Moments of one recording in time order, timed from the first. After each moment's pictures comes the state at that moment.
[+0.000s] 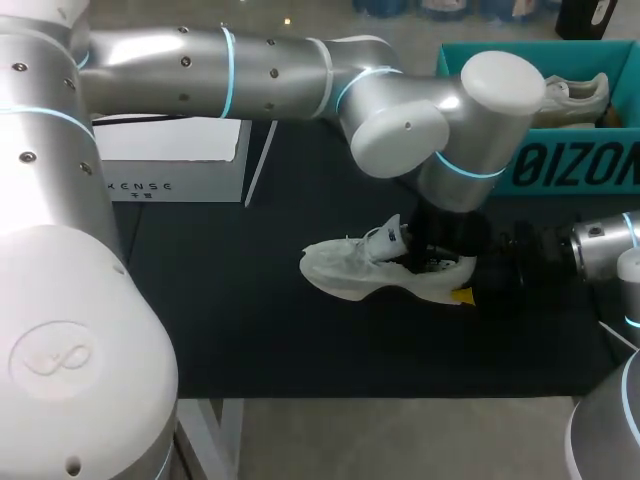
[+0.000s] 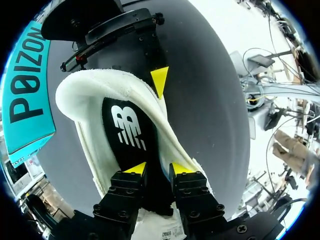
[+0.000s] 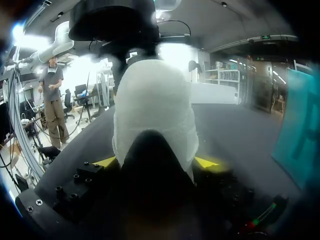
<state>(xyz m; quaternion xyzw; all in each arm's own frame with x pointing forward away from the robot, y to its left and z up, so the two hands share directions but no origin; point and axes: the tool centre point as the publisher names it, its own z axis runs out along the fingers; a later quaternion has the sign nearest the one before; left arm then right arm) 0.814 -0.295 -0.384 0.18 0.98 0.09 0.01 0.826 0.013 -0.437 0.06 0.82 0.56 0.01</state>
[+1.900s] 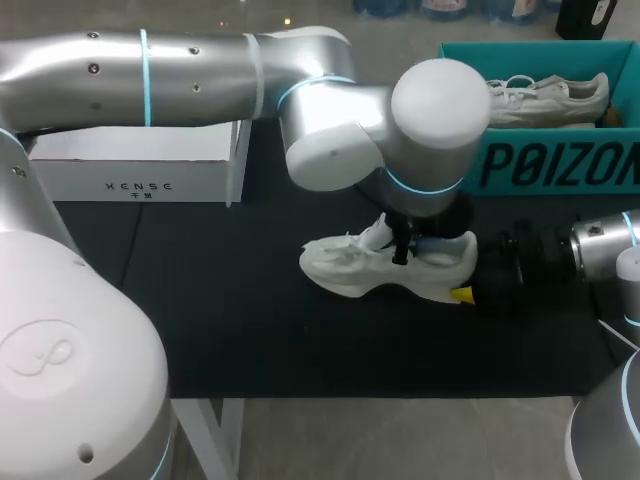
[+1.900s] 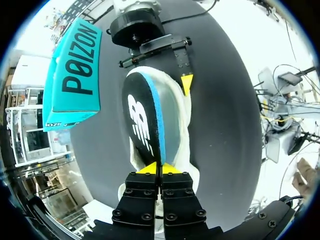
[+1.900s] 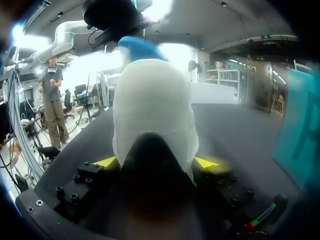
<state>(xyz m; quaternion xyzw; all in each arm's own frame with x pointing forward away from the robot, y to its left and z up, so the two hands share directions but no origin) 0.822 -0.276 -0.325 0.10 0.98 0.01 0.17 0.827 0.014 -0.438 0.06 0.82 0.56 0.01</state>
